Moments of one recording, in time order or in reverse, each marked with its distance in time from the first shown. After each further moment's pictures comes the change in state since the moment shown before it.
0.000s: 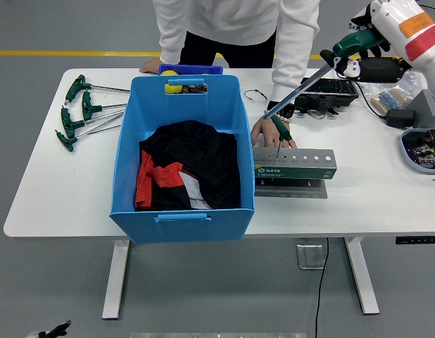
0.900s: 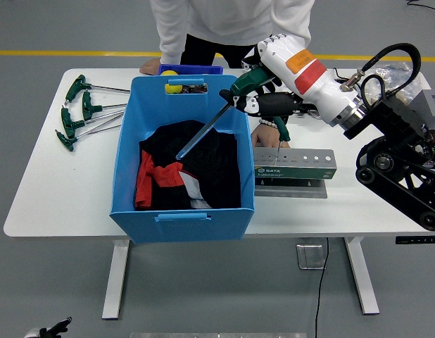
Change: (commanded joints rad) left arm -0.016 0.005 0.054 0.000 -0.049 0.000 -0.012; right arm 0.156 0.288 -0.302 -0.196 0.045 -0.070 0.006
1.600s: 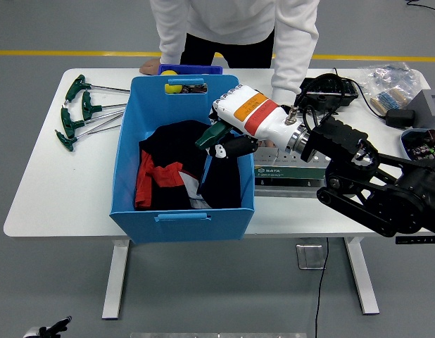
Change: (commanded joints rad) left arm -0.002 0.002 -0.004 0.000 0.005 0.001 0.002; right arm 0.109 0.133 -0.256 -0.168 -0.165 0.018 -0.149
